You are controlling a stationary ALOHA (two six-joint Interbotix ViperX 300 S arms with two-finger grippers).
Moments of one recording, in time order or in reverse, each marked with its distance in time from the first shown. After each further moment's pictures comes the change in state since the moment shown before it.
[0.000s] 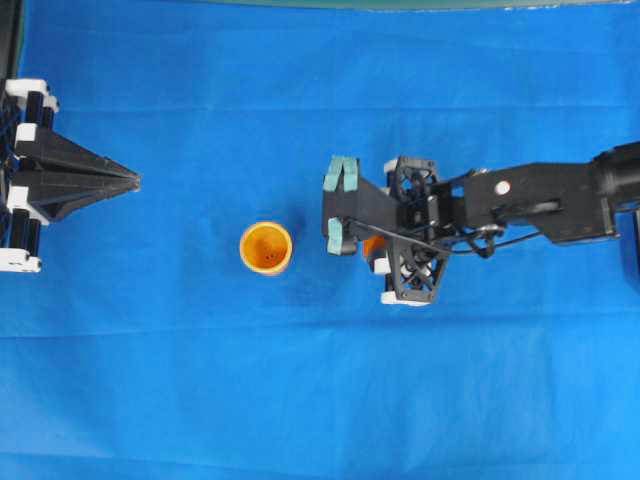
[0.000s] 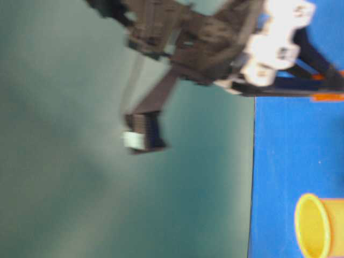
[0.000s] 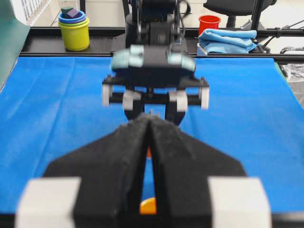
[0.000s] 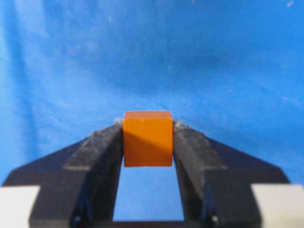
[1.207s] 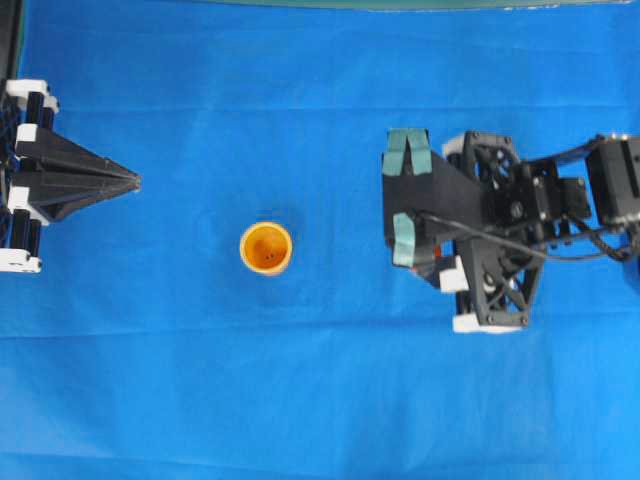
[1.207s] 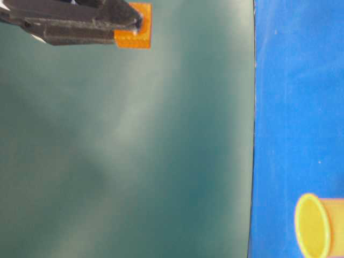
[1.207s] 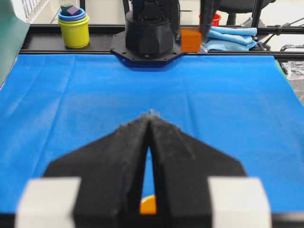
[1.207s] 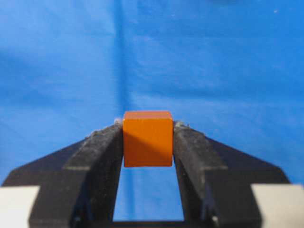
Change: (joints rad) left arm 0.002 0.000 0.000 0.002 0.008 0.000; right arm 0.133 -0.272 -0.209 0.017 0.460 0.074
